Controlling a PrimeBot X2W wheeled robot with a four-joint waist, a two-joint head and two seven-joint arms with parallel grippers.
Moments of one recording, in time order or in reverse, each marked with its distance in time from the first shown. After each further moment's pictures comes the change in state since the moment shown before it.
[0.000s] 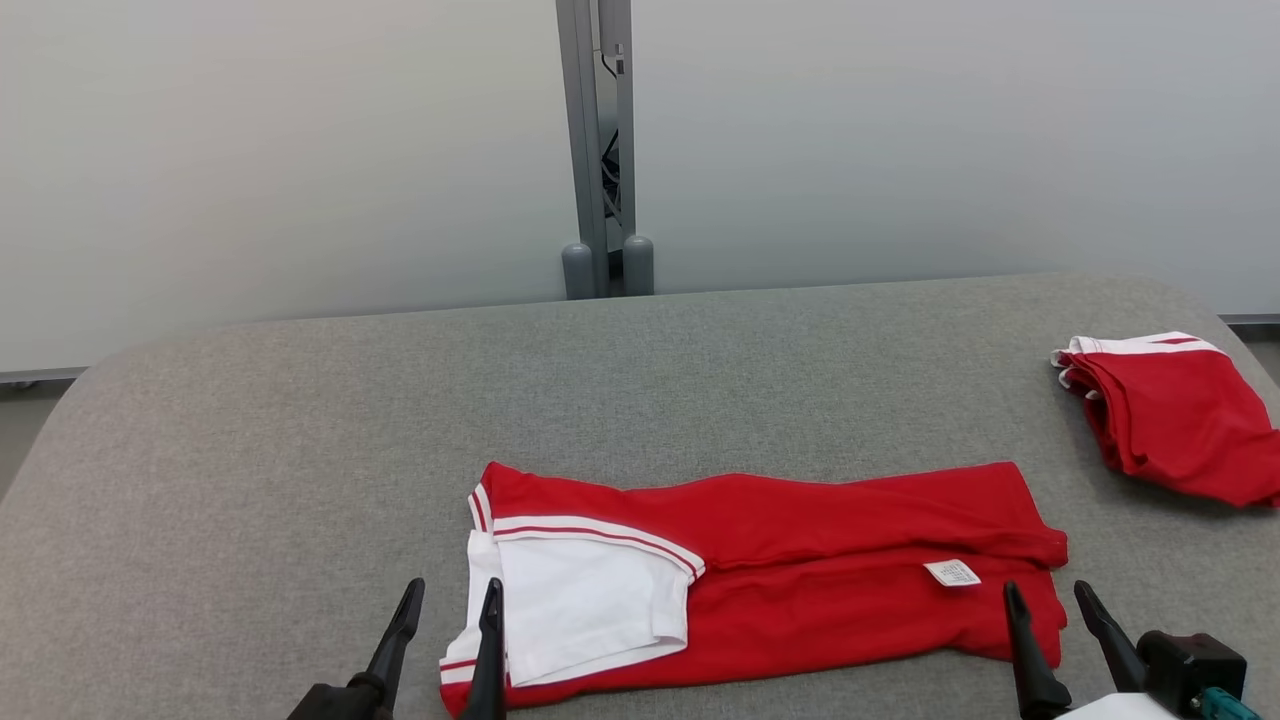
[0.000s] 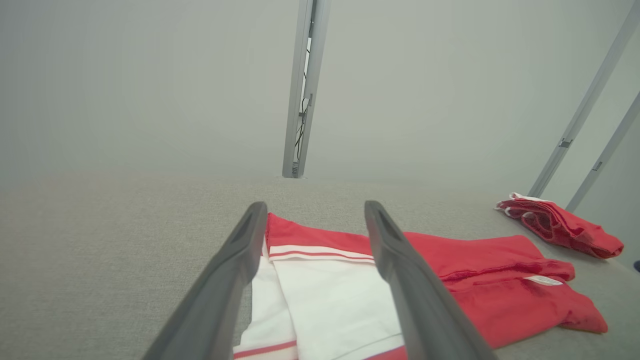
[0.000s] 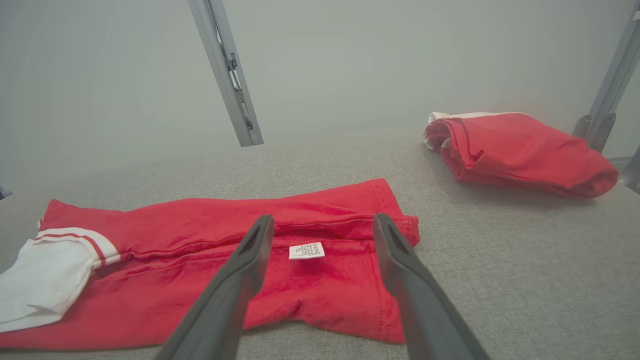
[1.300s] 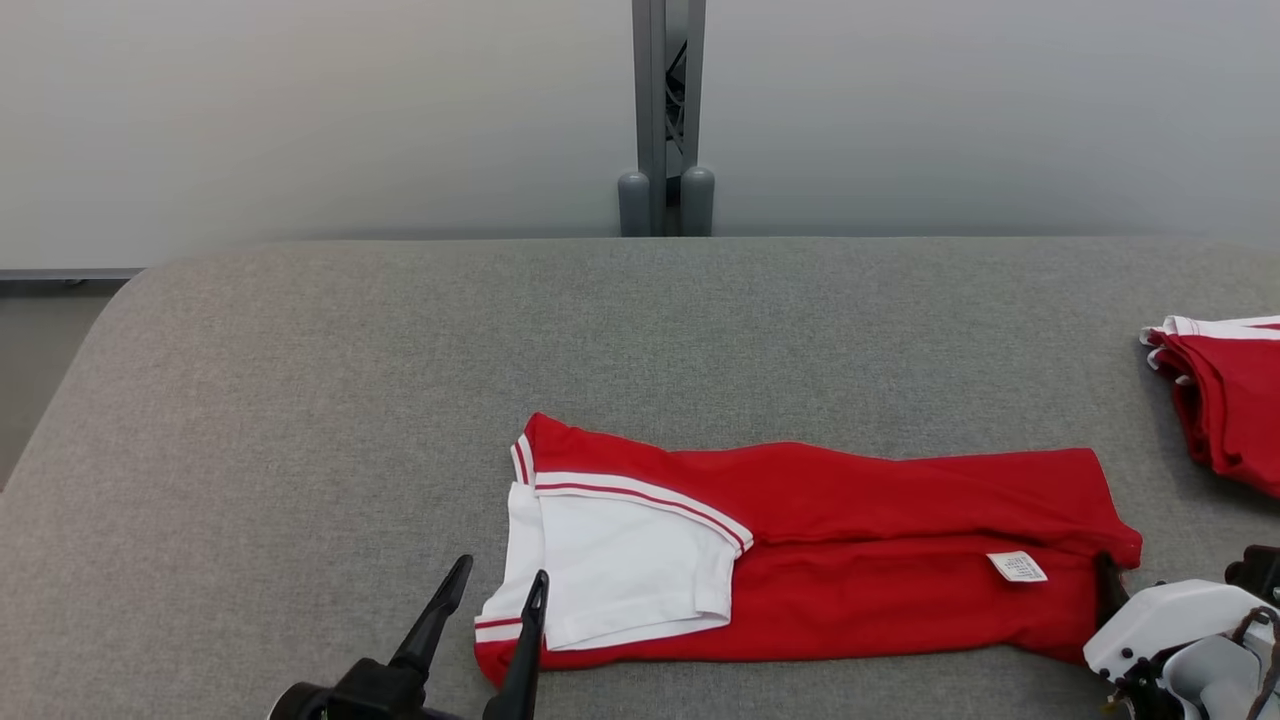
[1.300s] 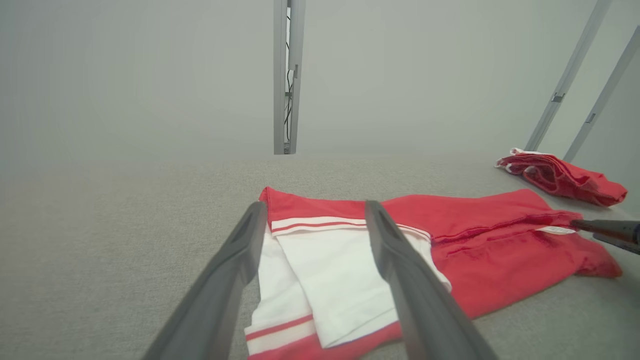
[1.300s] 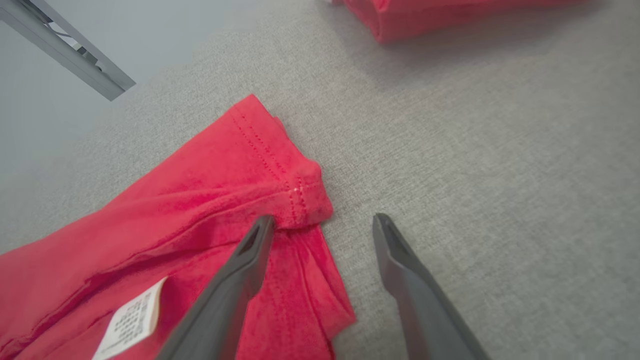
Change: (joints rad) left arm -0.036 -0.077 0.081 0.089 0.192 -0.212 -0.001; right arm -0.479 -0.070 -0.233 0.775 0.169 0.000 0.093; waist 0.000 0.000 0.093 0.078
